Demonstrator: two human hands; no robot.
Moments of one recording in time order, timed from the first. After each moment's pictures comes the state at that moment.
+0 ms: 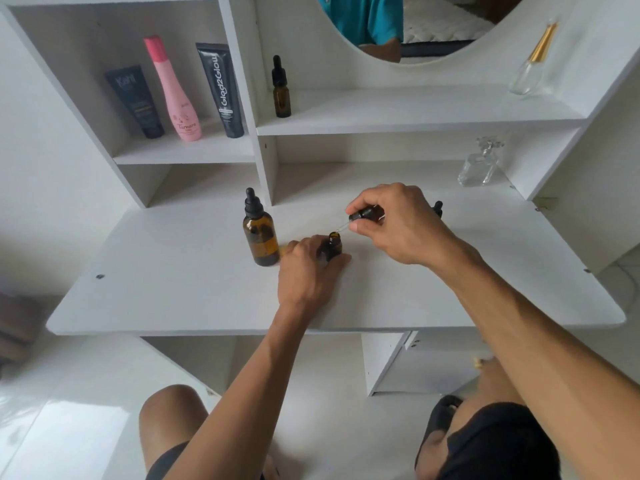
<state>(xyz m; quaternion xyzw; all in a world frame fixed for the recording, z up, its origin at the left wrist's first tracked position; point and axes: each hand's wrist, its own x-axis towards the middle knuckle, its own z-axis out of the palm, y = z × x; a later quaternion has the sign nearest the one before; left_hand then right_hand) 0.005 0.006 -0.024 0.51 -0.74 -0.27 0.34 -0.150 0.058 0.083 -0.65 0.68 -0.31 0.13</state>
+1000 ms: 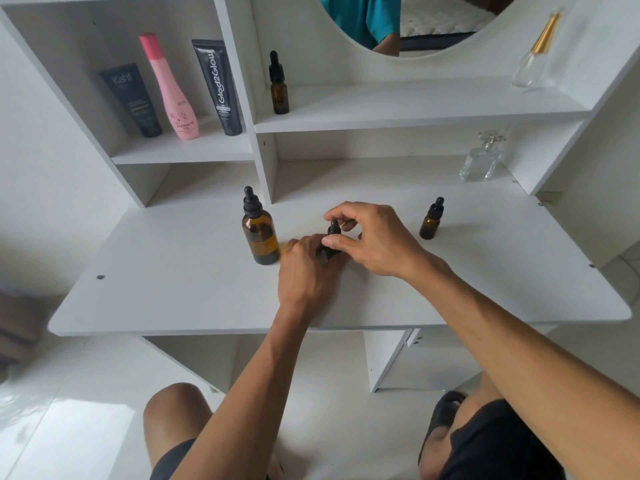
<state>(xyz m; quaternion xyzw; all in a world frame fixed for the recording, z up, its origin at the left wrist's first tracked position) 0.005 0.007 -0.024 0.49 -0.75 -0.27 0.35 -0.135 0.043 0.042 -0.68 0.64 -0.32 0.17</state>
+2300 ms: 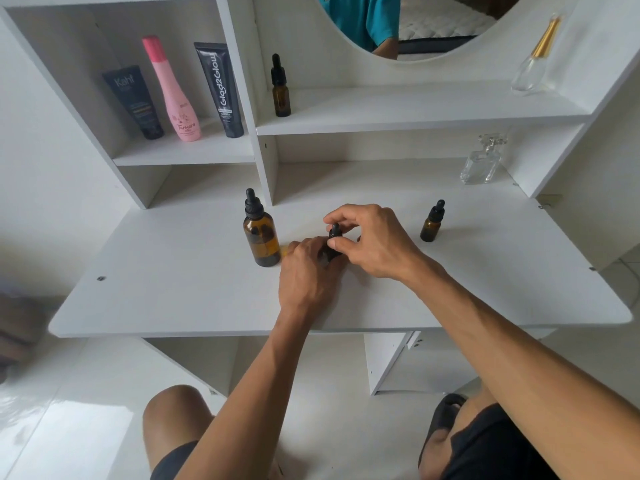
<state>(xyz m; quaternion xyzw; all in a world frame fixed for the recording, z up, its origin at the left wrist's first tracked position) 0.005 0.011 -0.021 0.49 -0.75 -0.27 0.36 -0.131 0.040 0.039 -0.65 0.66 -0.33 0.18</state>
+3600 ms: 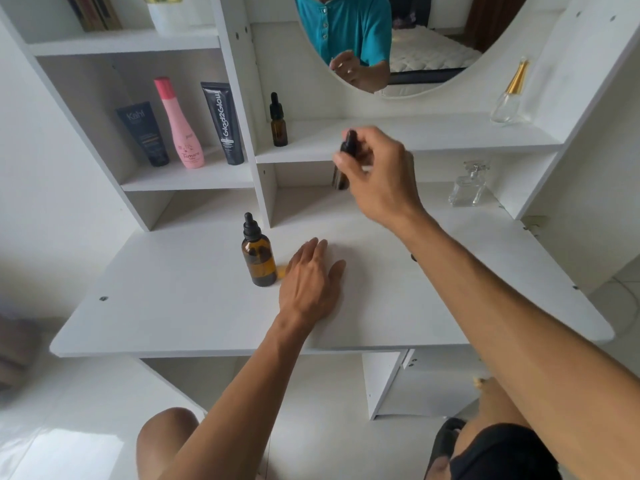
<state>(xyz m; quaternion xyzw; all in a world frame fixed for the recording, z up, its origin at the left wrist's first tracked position) -0.004 0.001 -0.008 0.49 -0.83 -0.19 0.20 -0.142 0.011 0.127 -0.58 0.61 -0.54 0.01</state>
